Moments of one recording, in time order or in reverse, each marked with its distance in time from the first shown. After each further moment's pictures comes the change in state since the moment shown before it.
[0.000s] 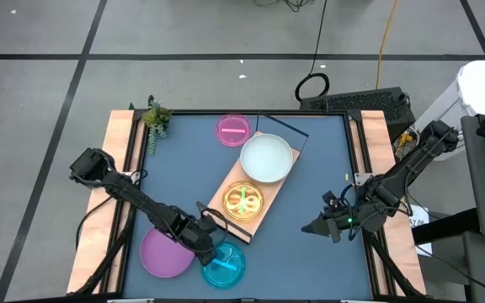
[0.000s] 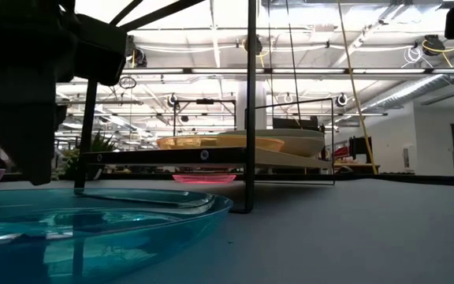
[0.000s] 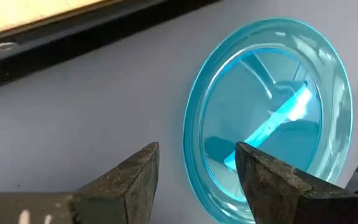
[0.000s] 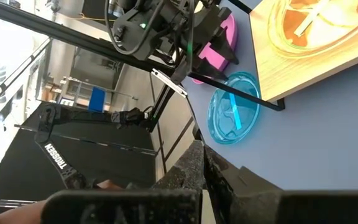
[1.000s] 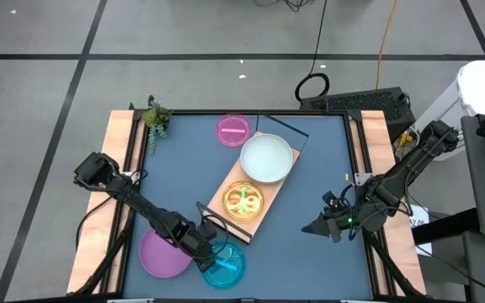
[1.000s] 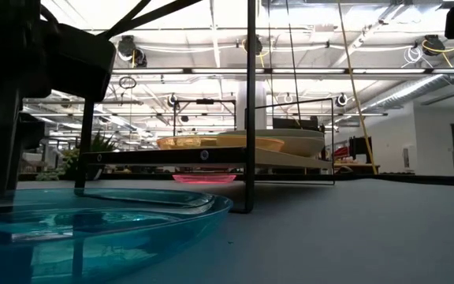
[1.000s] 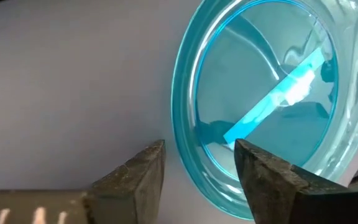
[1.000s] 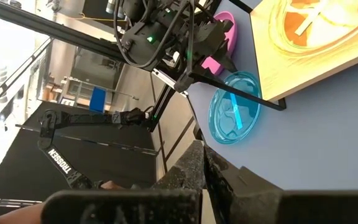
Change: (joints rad) left arm -0.039 0.062 -0.001 0.046 0.046 -0.033; right arm 0.000 0.000 0.000 0.002 -0.002 0.000
